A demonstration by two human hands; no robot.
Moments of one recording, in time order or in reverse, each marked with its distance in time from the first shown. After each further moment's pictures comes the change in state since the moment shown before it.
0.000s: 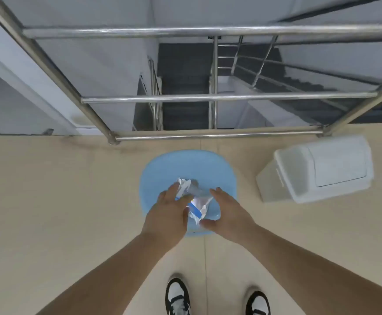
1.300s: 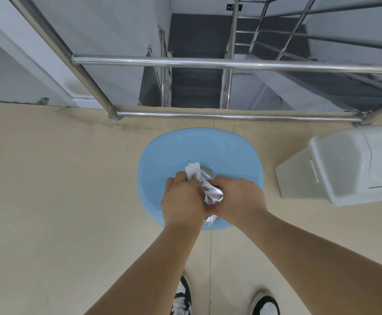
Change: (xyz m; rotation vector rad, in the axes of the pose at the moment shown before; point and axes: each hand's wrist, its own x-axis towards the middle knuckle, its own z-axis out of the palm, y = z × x) left_hand 0.073 -0.010 0.077 -0.009 0.165 -0.385; right_hand 0.091 0.006 0.032 -0.332 0.178 0.010
